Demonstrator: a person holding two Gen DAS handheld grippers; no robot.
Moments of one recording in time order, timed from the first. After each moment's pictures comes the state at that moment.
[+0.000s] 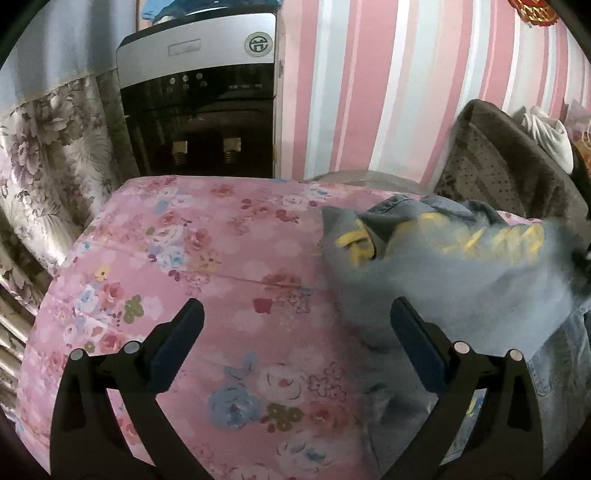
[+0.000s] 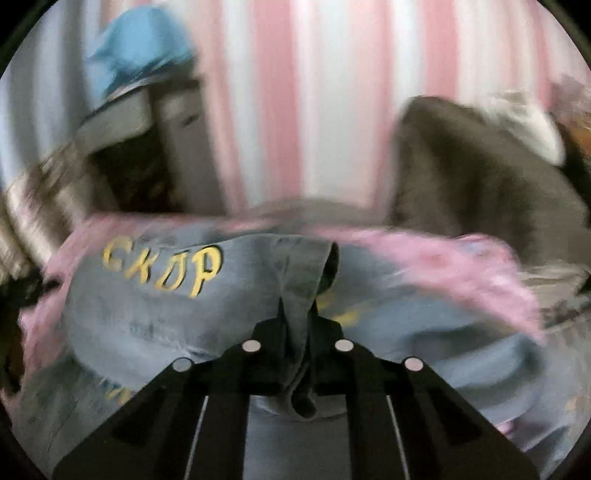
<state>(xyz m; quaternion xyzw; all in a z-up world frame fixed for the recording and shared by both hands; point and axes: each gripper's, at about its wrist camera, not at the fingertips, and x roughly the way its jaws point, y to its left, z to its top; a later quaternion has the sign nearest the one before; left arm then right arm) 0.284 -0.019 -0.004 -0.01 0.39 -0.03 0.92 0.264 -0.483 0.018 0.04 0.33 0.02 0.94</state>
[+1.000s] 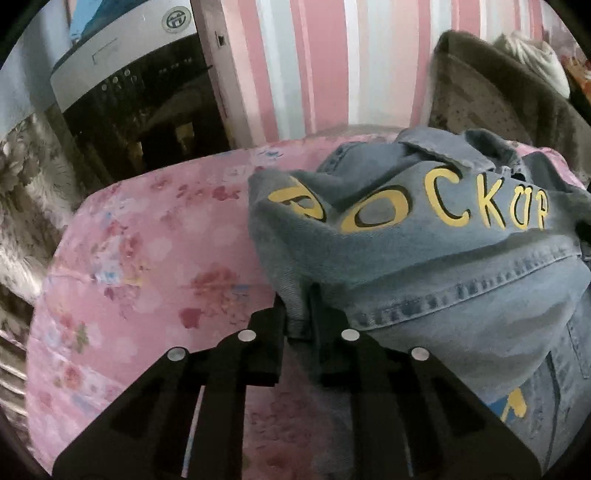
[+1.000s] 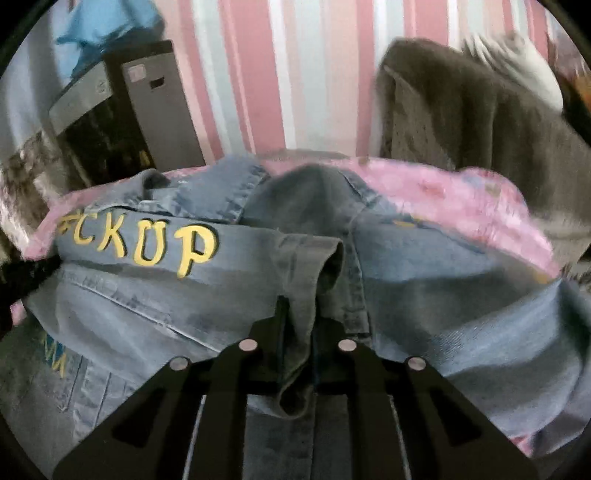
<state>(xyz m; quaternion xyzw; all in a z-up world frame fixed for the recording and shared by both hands) 0.318 -0.078 -0.055 0.10 0.42 -0.05 0.90 0.287 -0.491 -0.058 0.07 0.39 0.05 0.91</state>
